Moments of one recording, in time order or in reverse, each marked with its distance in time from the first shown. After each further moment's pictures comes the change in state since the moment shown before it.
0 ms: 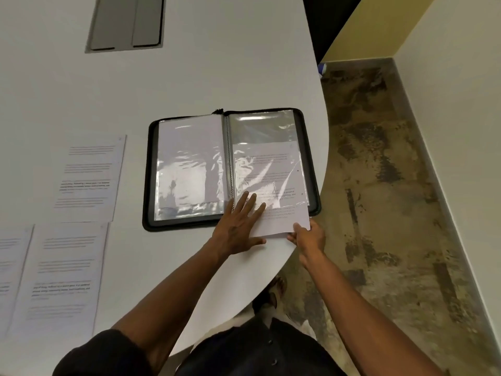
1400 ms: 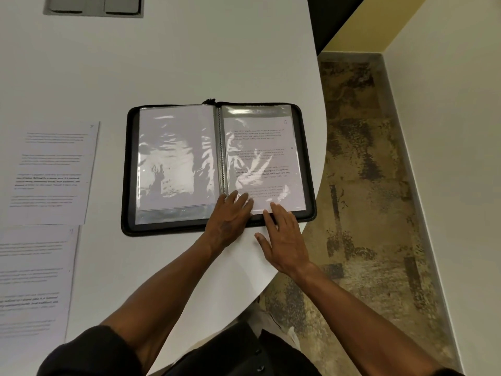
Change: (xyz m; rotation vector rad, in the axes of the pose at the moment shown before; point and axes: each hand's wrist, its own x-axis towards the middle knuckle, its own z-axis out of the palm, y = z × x) left_hand 0.042 -0.024 0.015 -0.096 0.280 0.012; right_hand 0.015 0.020 0.023 -1.443 -0.207 -1.089
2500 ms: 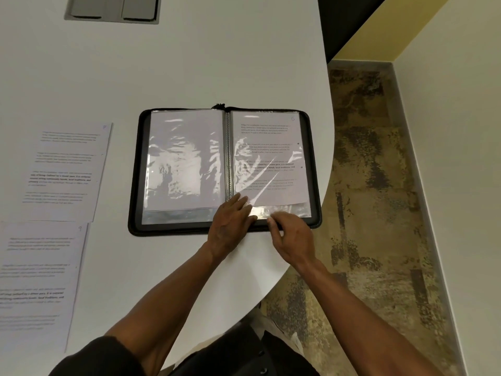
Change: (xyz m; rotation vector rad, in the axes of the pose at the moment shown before) left_hand -0.010 0.001 0.003 -0.266 0.173 -0.141; right_hand 0.025 0.008 -0.014 0.345 0.309 0.074
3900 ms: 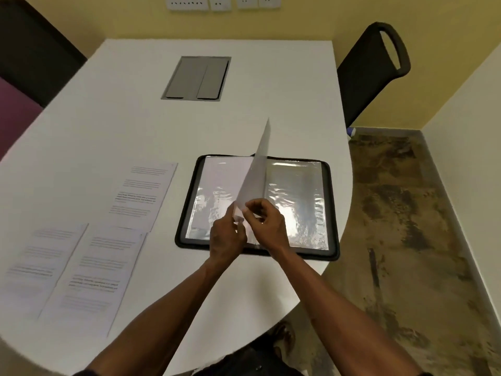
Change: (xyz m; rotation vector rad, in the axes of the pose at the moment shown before) left_hand -0.039 0.037 -0.118 -0.354 0.396 -0.503; right_hand 0.048 -0.147 -0.042 0.767 -0.091 0.111
